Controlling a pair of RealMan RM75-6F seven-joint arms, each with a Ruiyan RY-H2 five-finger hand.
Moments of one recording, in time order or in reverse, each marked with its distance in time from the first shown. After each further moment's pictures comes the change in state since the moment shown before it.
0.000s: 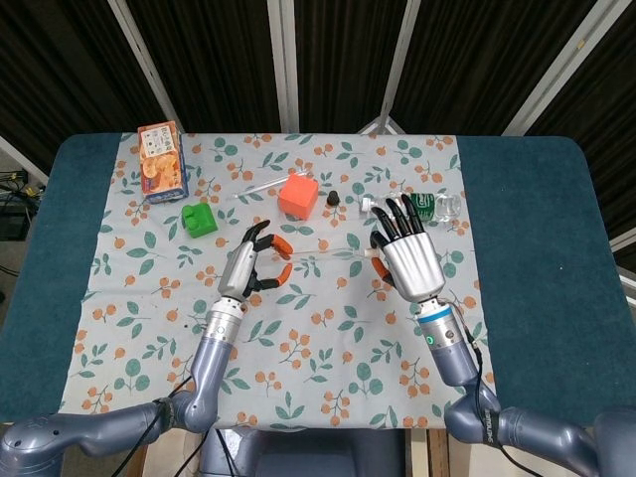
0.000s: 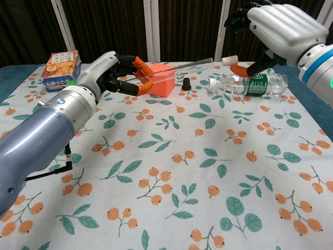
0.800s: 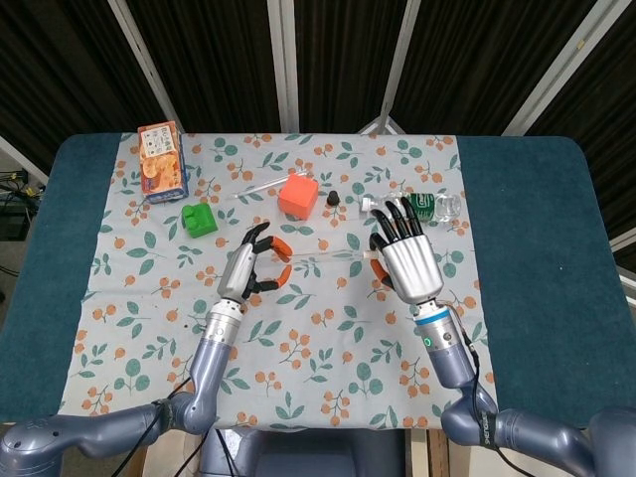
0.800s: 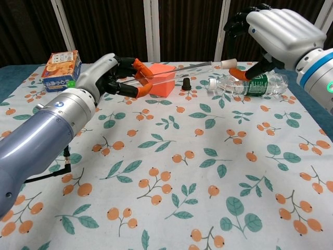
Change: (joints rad) left arm 0.008 -0.005 0.006 0.002 0.013 0.000 -0.021; right arm -0.005 -0.018 -0.002 -0.003 0.013 0.006 -0.007
